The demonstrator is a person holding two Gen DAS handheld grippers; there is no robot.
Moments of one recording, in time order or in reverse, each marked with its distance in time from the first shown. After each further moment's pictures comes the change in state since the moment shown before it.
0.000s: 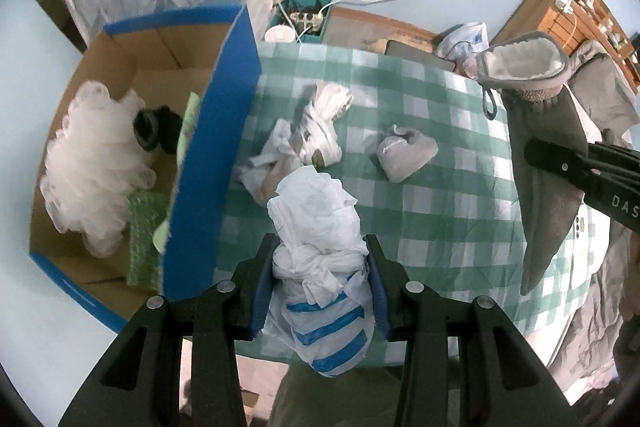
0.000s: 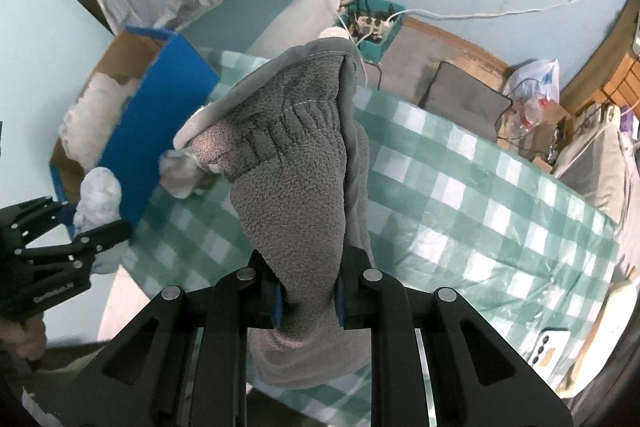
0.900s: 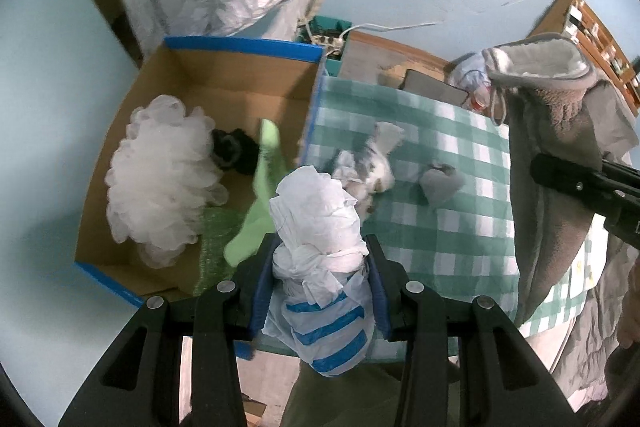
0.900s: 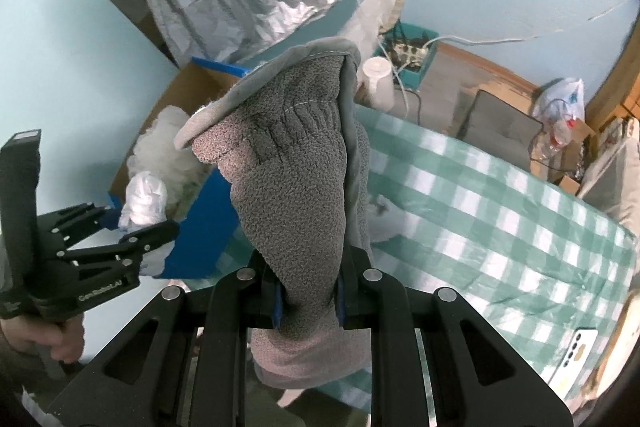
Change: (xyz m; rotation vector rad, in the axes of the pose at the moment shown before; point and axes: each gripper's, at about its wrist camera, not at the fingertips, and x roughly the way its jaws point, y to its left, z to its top) left arm -0.048 0.074 0.003 -0.061 -0.069 0.012; right arm -0.028 0.081 0.028 -0.013 -0.077 0.116
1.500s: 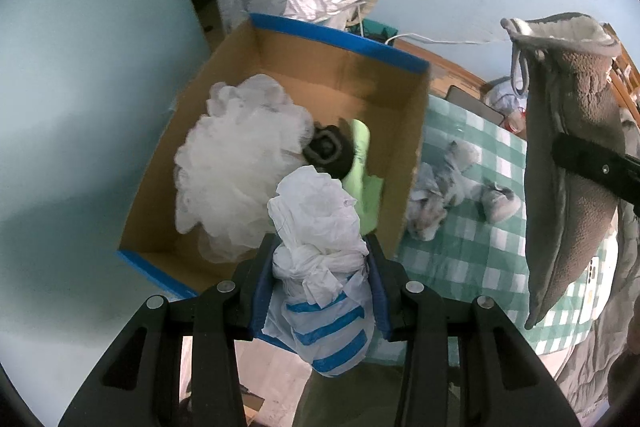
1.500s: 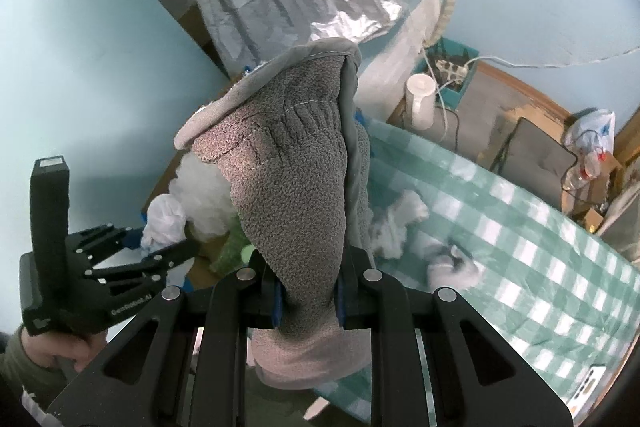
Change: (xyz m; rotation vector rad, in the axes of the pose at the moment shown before) left arm 0.001 0.082 0.005 -0.124 0.004 0.054; right arm 0.030 0.073 0.047 -0.072 -0.003 0.070
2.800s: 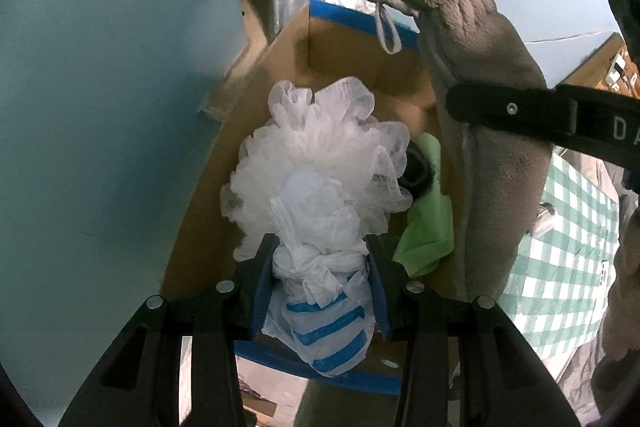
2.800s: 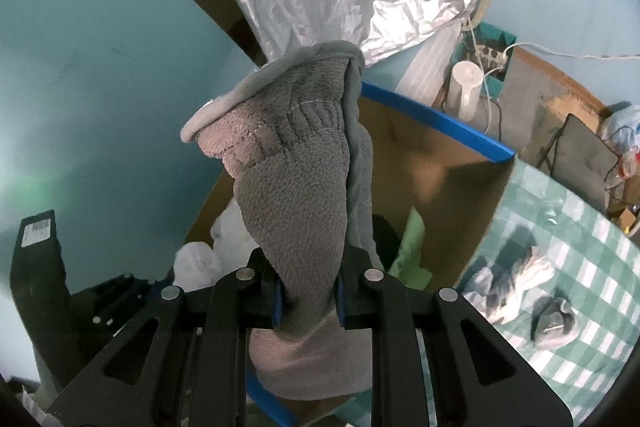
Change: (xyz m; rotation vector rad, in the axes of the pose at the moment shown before) left arm 0.038 0.076 0.027 -0.009 0.037 -0.025; right arm 0.117 0.078 0.061 0.056 0.067 0.062
